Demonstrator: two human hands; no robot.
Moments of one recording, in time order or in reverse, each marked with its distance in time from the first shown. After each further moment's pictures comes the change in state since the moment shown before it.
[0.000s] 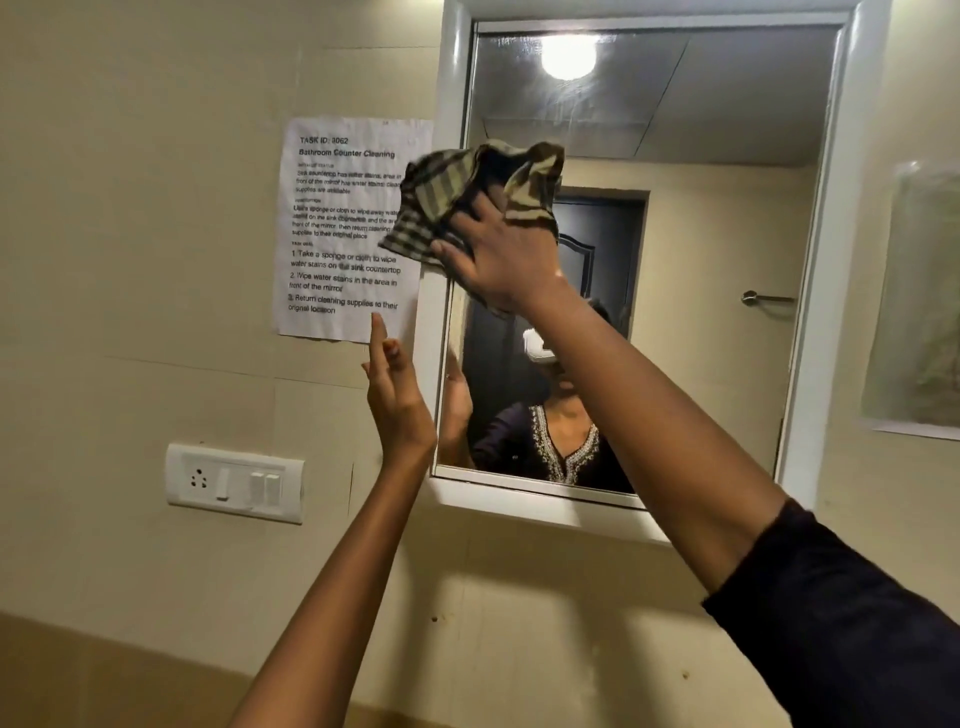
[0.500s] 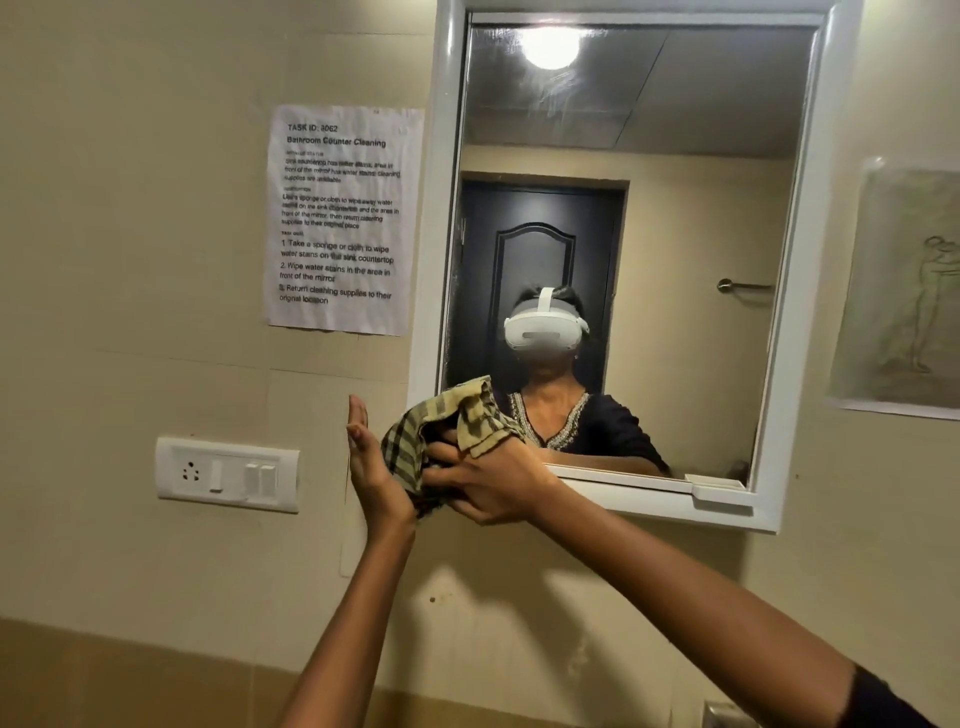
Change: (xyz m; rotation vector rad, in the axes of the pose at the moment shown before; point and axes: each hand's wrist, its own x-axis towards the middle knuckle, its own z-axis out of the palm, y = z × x) left_hand -0.044 -0.056 -0.046 -0.191 0.019 -0.238; right_hand -0.180 -0.088 0.032 0.168 -0.306 -0.562
